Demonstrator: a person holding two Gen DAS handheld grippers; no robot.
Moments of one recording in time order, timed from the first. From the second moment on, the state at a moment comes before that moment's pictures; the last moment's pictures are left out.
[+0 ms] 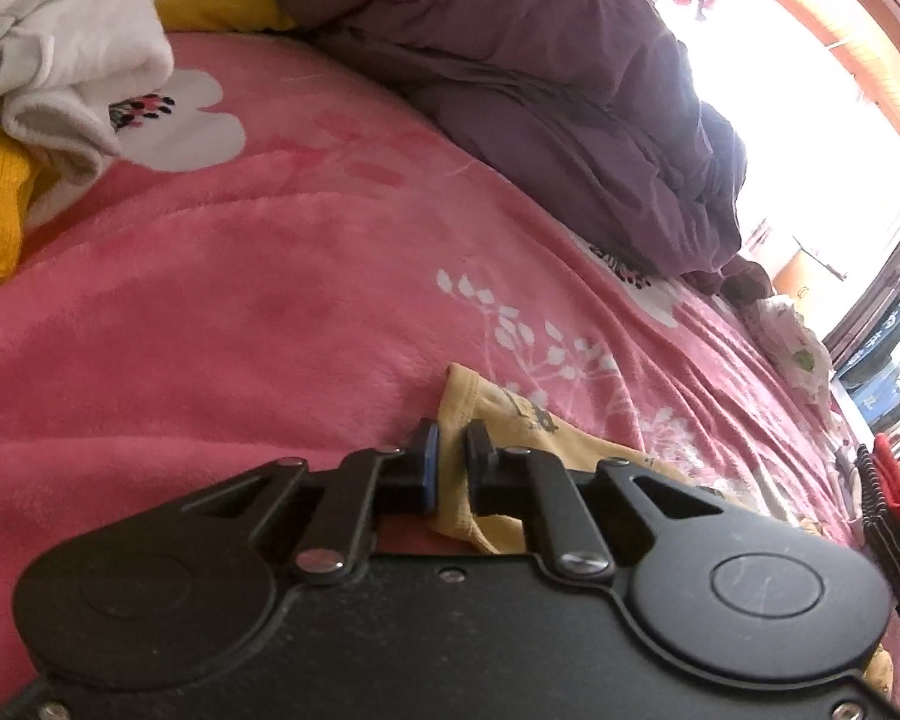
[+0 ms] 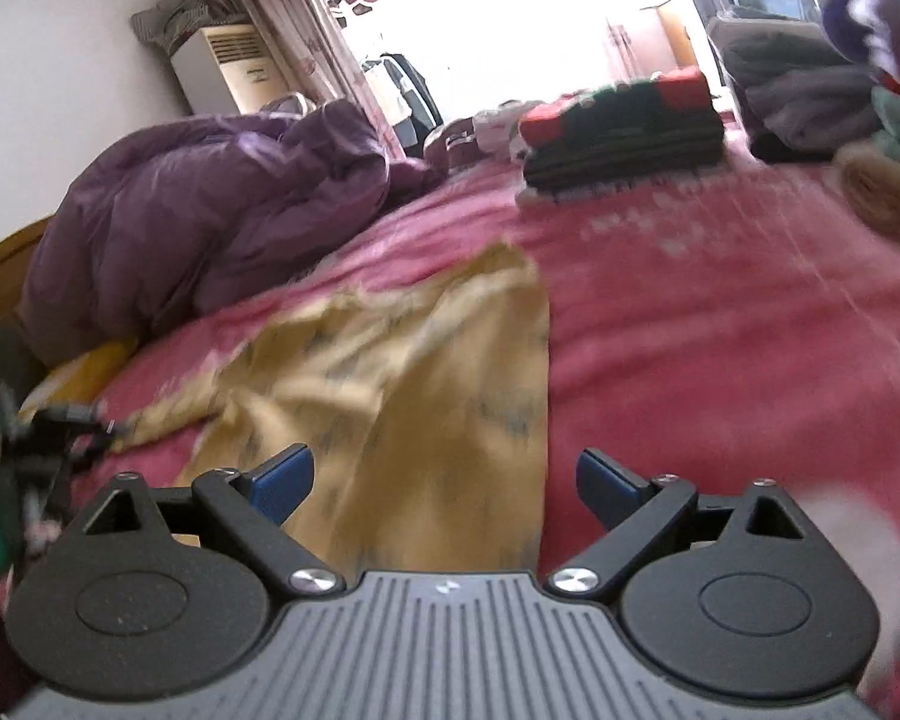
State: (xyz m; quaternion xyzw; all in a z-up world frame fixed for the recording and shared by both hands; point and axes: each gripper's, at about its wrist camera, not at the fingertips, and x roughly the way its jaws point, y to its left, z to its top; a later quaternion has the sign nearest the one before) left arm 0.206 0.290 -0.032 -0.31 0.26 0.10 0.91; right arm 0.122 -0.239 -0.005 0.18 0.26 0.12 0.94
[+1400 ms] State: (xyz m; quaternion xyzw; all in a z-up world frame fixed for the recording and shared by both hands) left arm 0.174 0.258 0.011 -0.10 0.22 0.10 0.96; right arm 0.205 -0.270 0.020 0.22 0.30 0.11 0.92
